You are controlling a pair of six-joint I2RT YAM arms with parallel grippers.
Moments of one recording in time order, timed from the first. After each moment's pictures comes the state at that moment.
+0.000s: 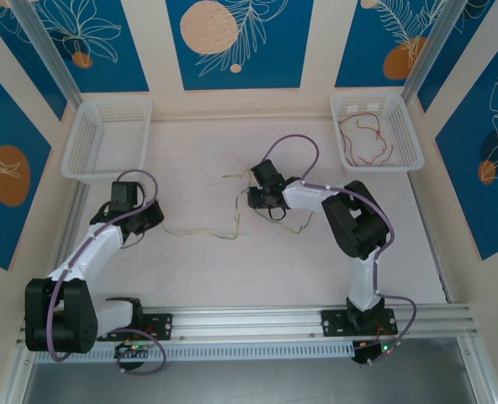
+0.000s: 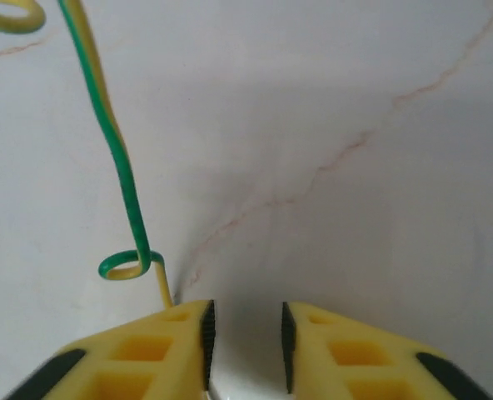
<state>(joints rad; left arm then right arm) -0.05 1.20 0.68 -0.42 0.20 -0.49 0.60 1.98 1.23 -0.25 0.03 0.50</state>
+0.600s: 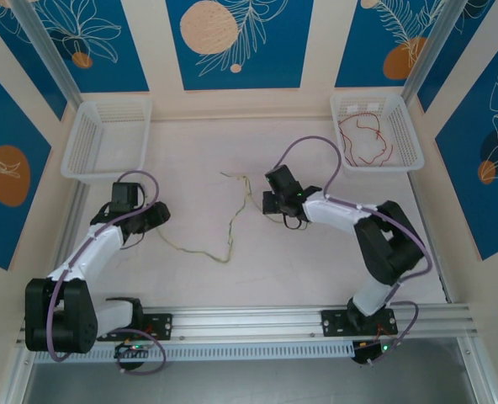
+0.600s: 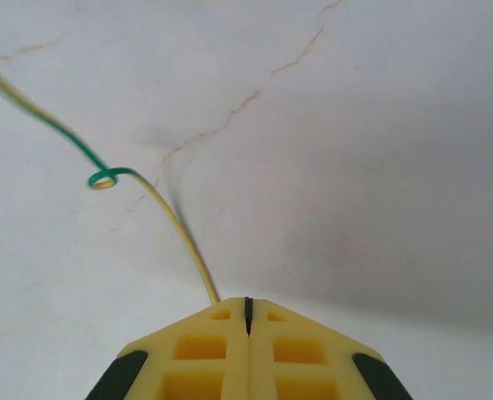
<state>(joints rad) -0.05 1.20 0.67 -0.43 0.18 -0.47 0.61 1.65 0.99 -0.27 0.12 0.47</state>
